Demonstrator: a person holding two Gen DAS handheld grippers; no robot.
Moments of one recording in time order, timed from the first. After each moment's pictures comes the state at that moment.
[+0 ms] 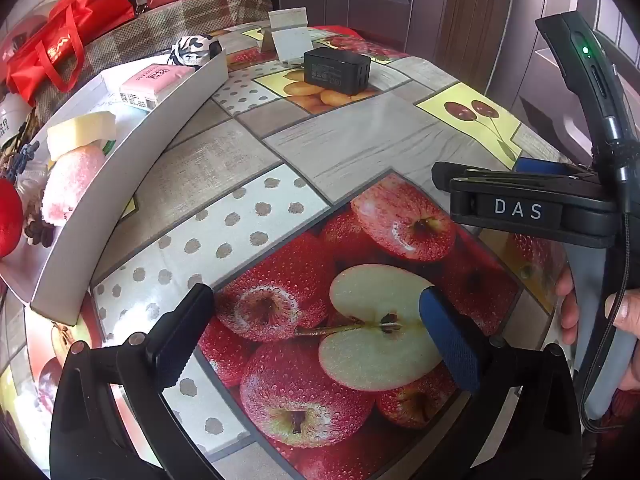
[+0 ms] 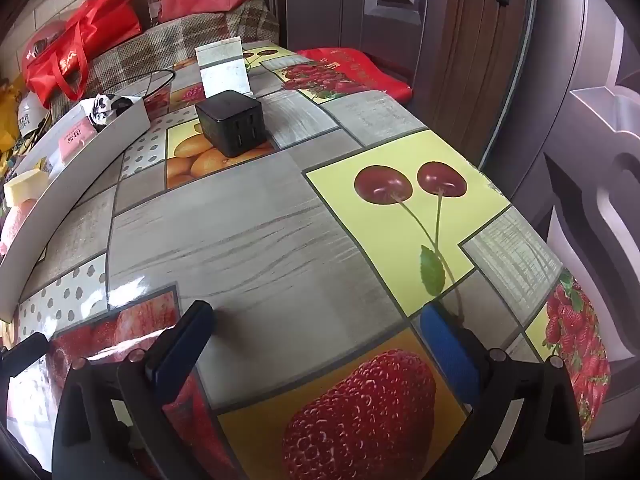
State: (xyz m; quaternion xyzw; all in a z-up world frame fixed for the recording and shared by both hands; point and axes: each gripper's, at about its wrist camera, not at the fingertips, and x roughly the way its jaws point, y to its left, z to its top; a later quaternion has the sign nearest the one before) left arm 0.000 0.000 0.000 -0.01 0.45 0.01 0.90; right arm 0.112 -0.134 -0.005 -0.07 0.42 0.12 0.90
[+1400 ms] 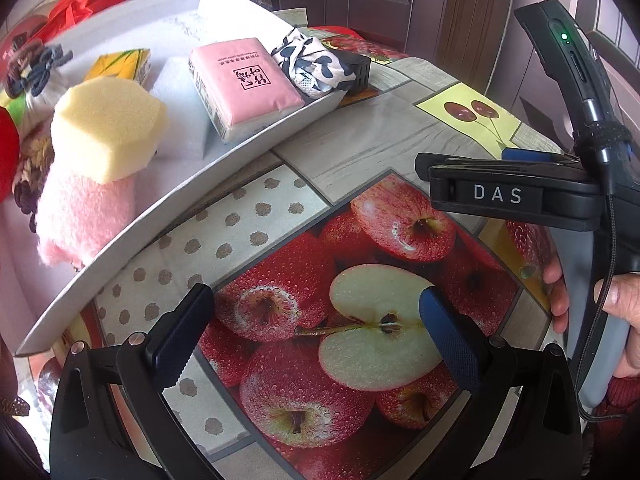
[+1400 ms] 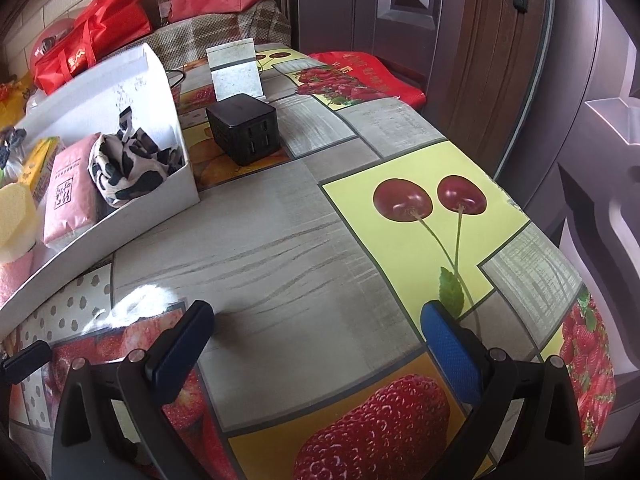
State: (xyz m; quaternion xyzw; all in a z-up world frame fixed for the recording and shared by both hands) left arm 0.000 0.000 0.000 -0.01 0.45 0.01 0.90; right arm 0.119 -0.127 -0.004 -0.07 0.42 0.14 0.90
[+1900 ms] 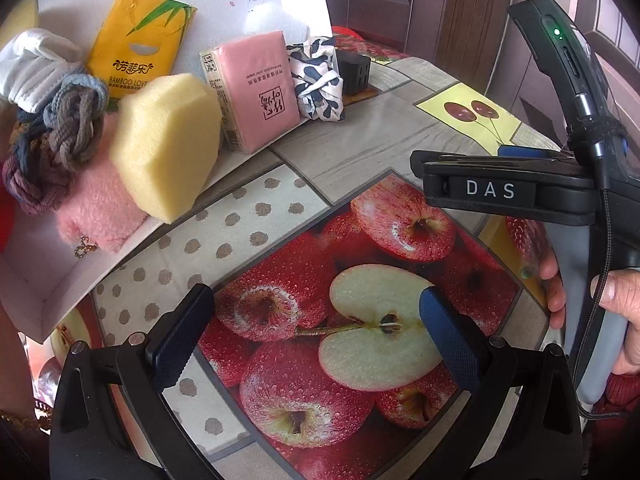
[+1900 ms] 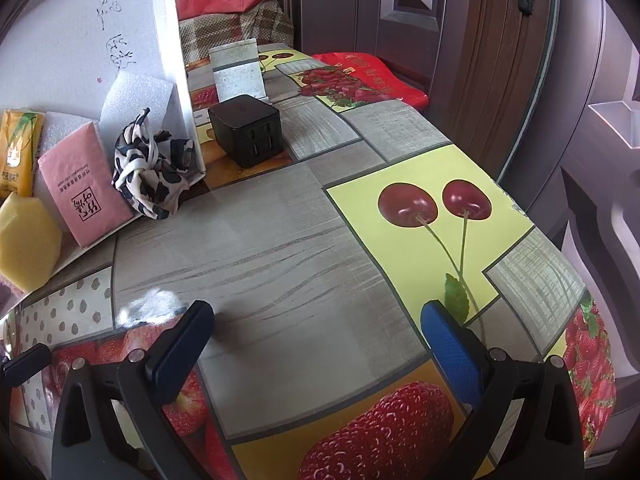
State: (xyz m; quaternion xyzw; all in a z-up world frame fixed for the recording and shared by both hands) left arm 0.000 0.000 0.000 -0.01 0.45 0.01 0.90; right arm 0.122 -0.124 -0.004 -0.07 0.42 0.14 0.90
